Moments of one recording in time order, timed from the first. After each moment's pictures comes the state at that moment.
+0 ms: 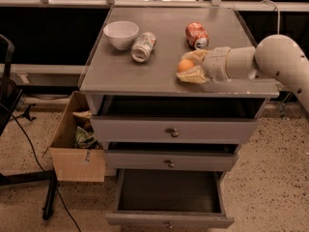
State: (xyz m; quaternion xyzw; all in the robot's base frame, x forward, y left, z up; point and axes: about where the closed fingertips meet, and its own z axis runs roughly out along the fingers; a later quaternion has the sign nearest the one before) arm 0.678 -0.104 0.840 -0.57 0.62 0.10 0.52
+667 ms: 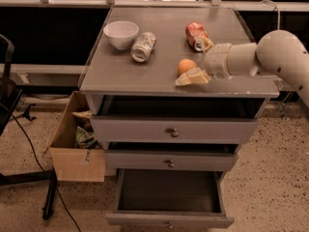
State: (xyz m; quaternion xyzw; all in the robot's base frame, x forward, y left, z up) arm 0.681 -0.105 0.848 -0.57 0.62 0.10 0.52
